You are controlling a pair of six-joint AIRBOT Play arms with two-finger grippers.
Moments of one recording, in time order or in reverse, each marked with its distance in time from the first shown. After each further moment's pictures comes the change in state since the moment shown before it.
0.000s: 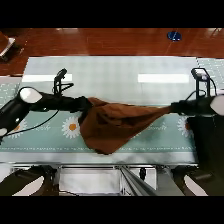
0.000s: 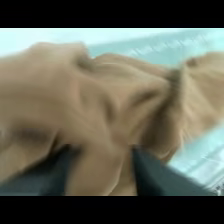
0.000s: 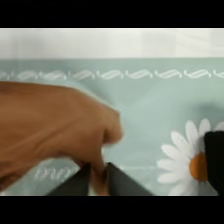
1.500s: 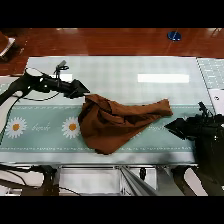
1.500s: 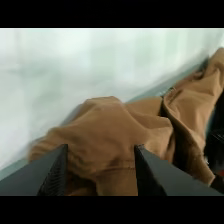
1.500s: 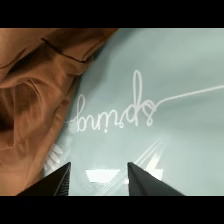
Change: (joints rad) left arm 0.228 -0.555 0.418 -0.189 -0.298 0.209; right arm -0.595 0.048 -0.452 0.743 0.066 -0.505
